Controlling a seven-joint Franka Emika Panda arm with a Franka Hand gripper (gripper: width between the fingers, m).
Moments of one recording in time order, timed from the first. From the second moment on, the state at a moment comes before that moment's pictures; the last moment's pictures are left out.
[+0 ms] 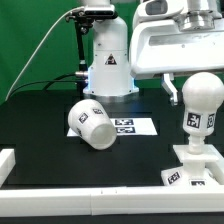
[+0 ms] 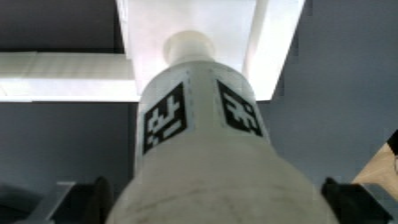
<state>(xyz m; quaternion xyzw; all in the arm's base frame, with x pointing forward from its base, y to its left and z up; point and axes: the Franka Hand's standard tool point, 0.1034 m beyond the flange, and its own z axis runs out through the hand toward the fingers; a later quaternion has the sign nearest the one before) 0.613 0.103 0.134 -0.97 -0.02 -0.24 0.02</state>
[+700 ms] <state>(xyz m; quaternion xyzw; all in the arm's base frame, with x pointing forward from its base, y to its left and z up) 0.615 0.096 0.116 -0.96 -0.02 -0.26 0.01</state>
